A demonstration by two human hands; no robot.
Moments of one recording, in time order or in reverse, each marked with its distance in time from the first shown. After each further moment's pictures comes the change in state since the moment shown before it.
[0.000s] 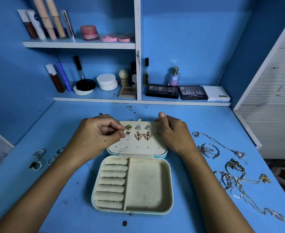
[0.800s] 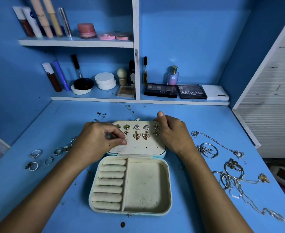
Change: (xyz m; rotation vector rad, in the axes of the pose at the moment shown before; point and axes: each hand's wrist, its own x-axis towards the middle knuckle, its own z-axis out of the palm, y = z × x) left_hand 0.000 -0.001 0.010 0.340 -0.019 0.022; right_hand 0.001 0.002 0.001 0.006 0.014 -0.005
